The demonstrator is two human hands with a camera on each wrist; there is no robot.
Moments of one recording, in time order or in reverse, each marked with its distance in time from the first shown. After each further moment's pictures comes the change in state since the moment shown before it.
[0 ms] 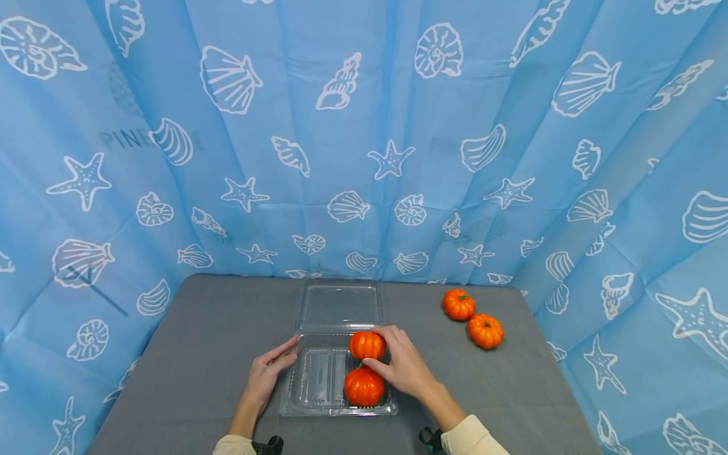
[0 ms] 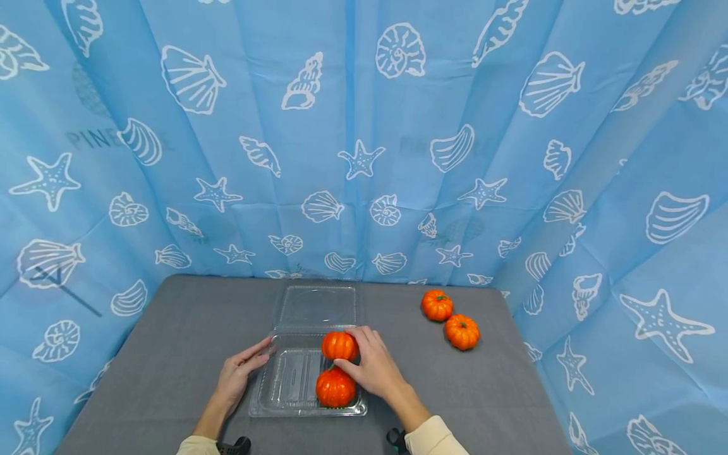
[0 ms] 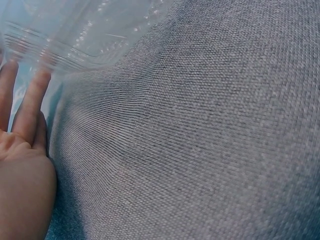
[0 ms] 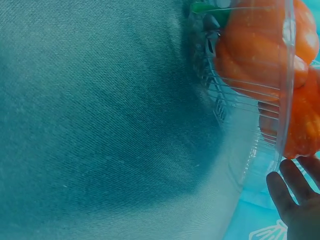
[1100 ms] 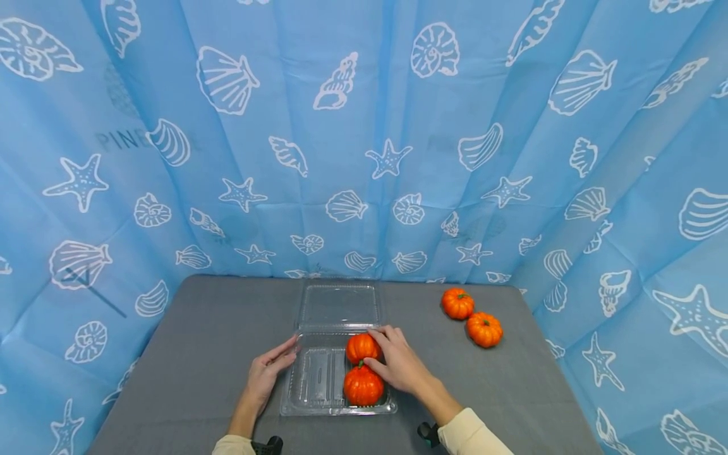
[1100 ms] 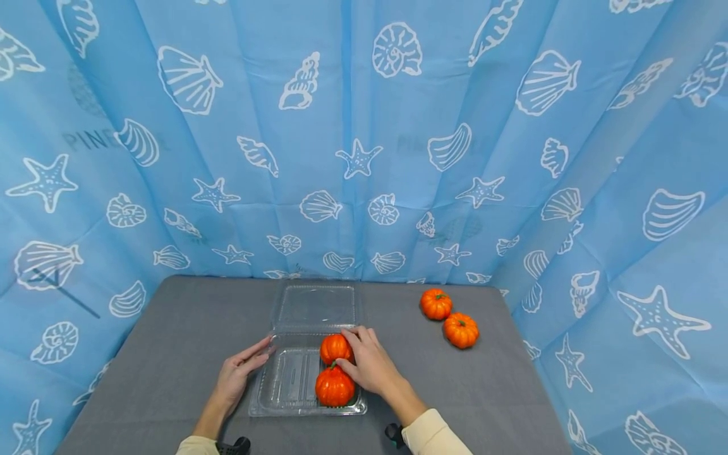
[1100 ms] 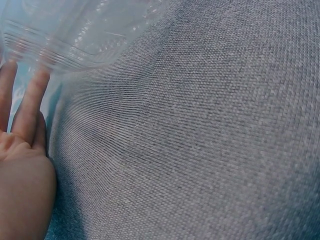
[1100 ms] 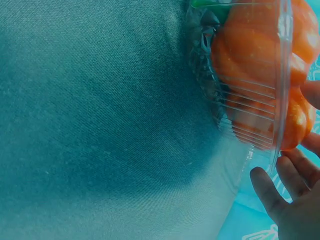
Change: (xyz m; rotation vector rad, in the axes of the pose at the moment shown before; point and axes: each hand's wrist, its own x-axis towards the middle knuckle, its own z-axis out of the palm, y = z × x) left_hand -0.001 0.001 0.001 0.027 0.011 -0.037; right_hand 0.005 0.000 0.002 -0.082 -0.126 0.010
